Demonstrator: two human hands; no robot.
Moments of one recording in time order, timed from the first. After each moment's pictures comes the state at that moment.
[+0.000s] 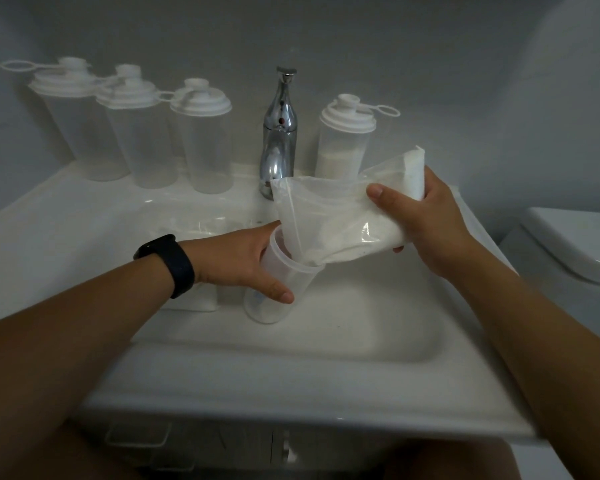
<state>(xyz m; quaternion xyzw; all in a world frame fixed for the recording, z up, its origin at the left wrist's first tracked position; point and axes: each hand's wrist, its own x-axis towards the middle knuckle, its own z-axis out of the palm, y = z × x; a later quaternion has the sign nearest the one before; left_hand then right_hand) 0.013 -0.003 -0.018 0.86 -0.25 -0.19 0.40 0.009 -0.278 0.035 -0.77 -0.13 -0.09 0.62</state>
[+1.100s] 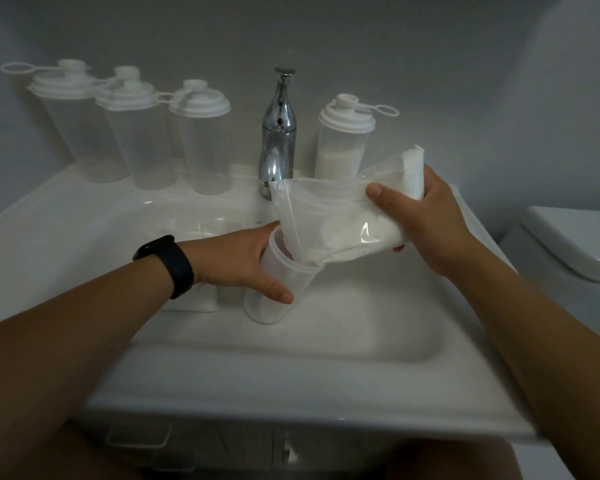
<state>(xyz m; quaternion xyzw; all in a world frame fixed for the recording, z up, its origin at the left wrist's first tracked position) 0.015 -0.002 -0.019 0.86 -0.25 -0.19 0.40 0.008 -0.278 0.036 -0.78 -0.14 -0.10 0.61</state>
